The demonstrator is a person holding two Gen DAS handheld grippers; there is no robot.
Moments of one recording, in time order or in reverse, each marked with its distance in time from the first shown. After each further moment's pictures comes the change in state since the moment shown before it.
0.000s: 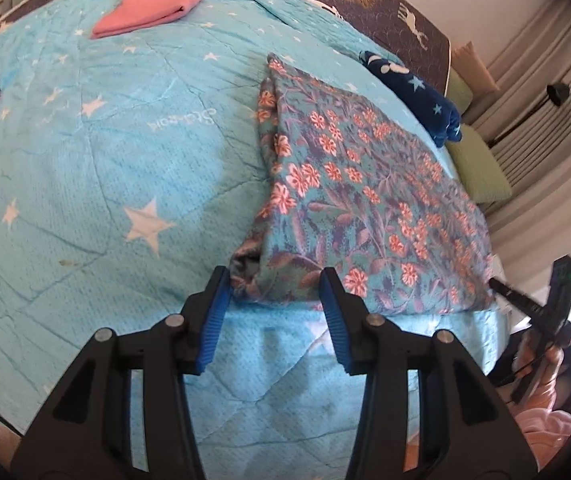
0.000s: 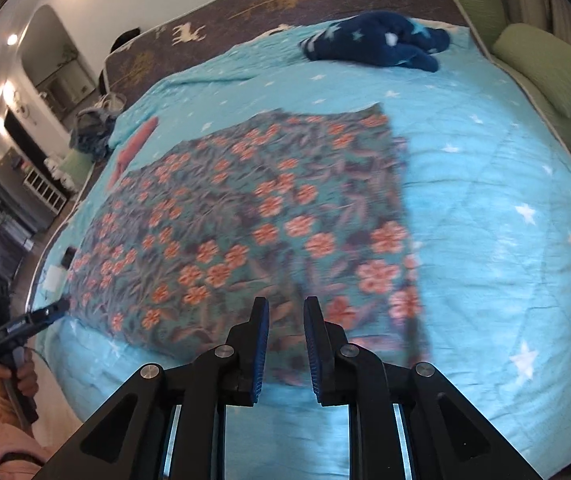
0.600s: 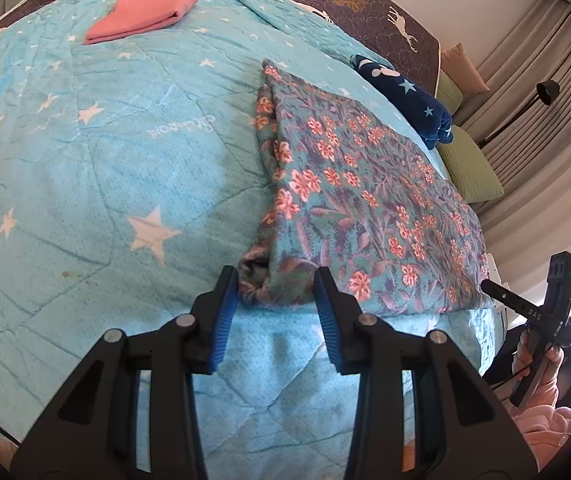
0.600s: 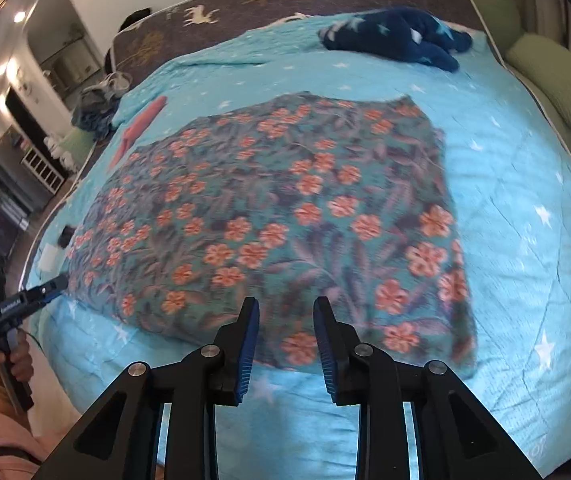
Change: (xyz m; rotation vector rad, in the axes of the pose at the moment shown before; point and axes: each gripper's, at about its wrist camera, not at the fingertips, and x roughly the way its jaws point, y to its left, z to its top) left arm -0.001 0.008 0.002 0.032 -0.019 -0.021; right arm 0.007 0.038 -0.007 -0.064 0.019 -0.030
